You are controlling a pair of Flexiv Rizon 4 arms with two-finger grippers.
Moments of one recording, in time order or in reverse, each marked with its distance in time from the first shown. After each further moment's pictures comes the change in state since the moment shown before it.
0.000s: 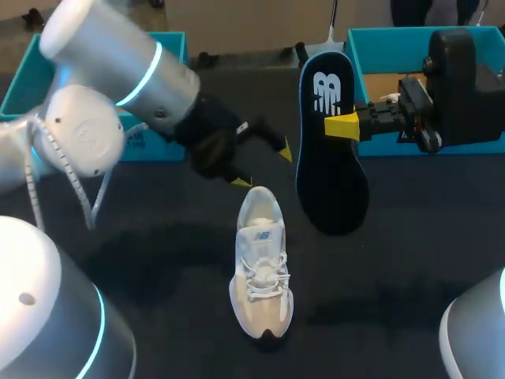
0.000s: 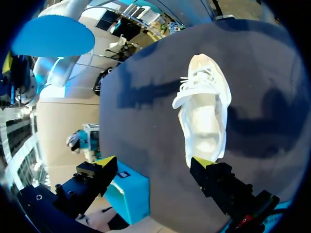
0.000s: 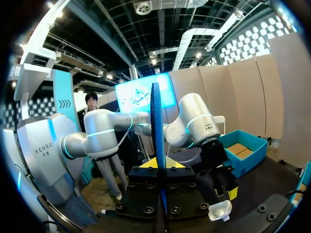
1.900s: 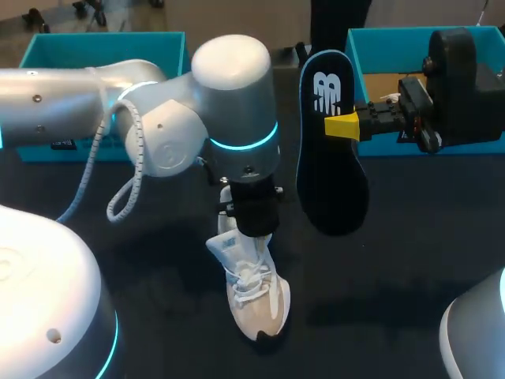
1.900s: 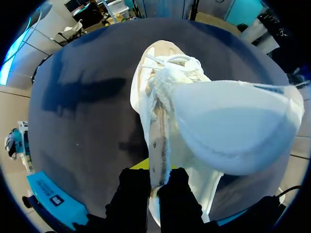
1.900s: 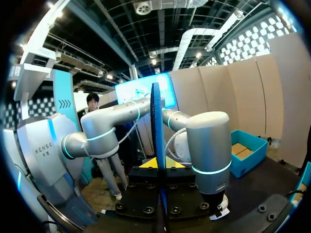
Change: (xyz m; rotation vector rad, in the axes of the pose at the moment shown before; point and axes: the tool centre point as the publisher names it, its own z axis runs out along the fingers) left arm 0.103 -0.045 0.088 0.002 0.666 -0.059; right arm 0.000 0.000 0.000 0.000 0.000 0.000
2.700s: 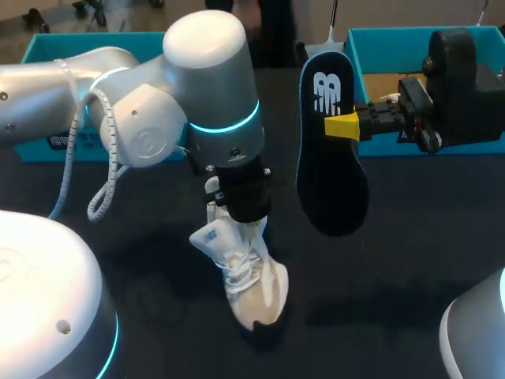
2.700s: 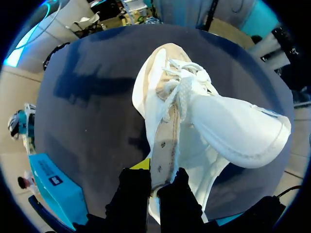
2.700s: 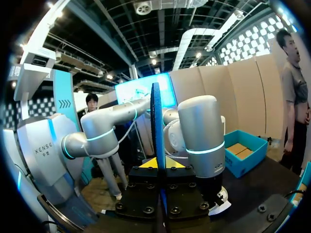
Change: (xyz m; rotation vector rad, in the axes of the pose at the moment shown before) left arm 0.015 0.003 -0.041 -0.016 -0.050 -0.121; right arm 0.000 0.000 0.000 0.000 0.000 0.000
